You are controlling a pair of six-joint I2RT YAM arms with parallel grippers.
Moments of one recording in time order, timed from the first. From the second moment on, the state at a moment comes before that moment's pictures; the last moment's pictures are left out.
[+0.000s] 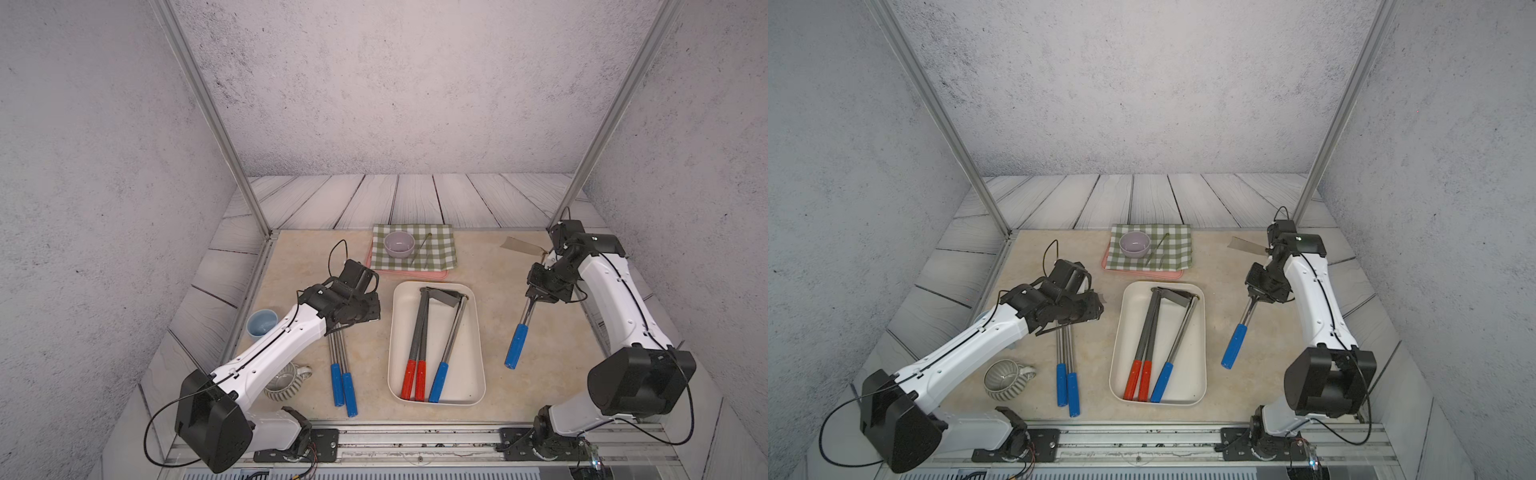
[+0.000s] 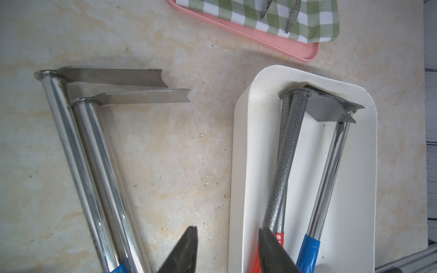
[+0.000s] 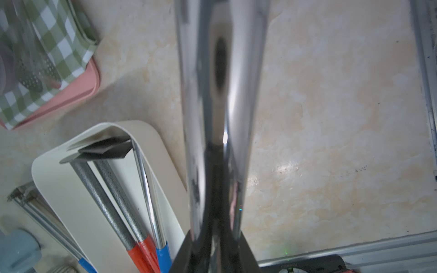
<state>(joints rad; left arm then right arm) -0.60 1.30 1.13 -0.79 0.00 -0.63 0.01 1.56 1.62 -1.45 -0.14 0.42</state>
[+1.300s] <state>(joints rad) -0.52 1.22 1.04 -0.80 0.01 -0.62 0.49 1.91 1.78 -1.53 -0.05 0.73</state>
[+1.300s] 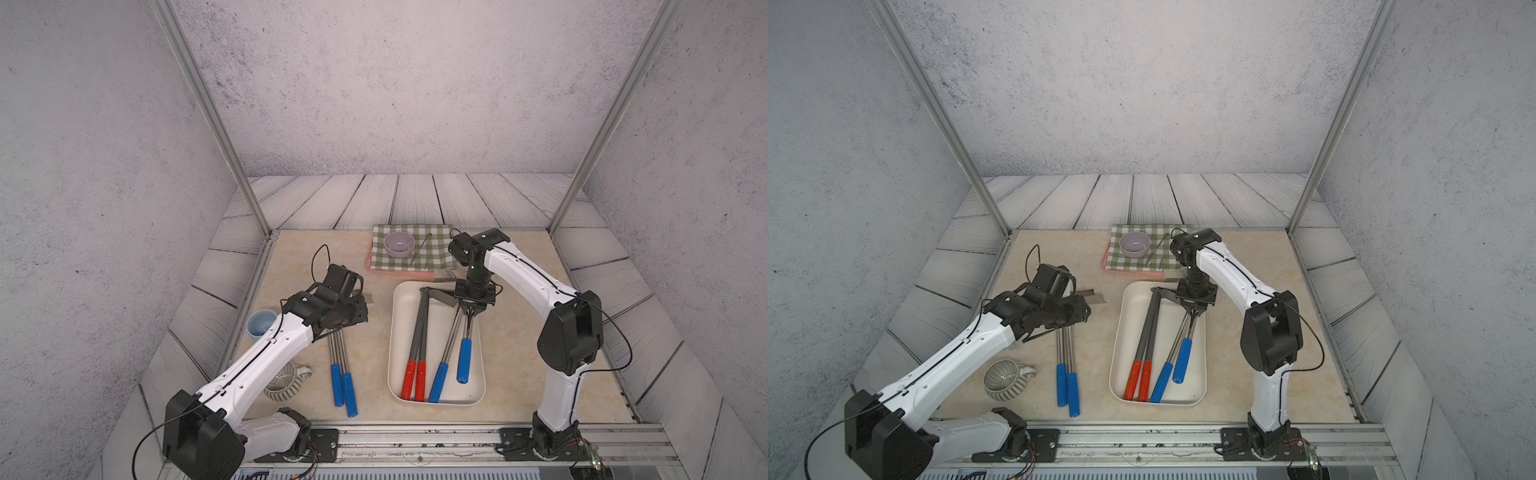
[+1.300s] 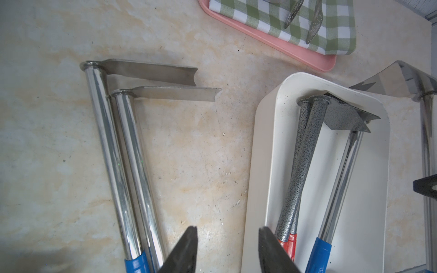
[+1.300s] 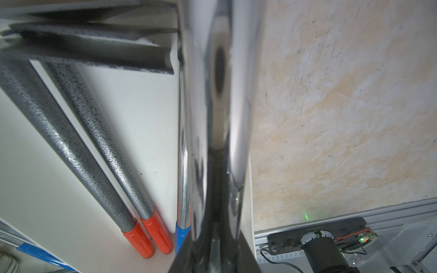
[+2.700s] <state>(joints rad) -0.48 1.18 0.99 -0.78 0.05 -0.62 0.59 2.03 1.70 -1.43 -0.05 0.83</state>
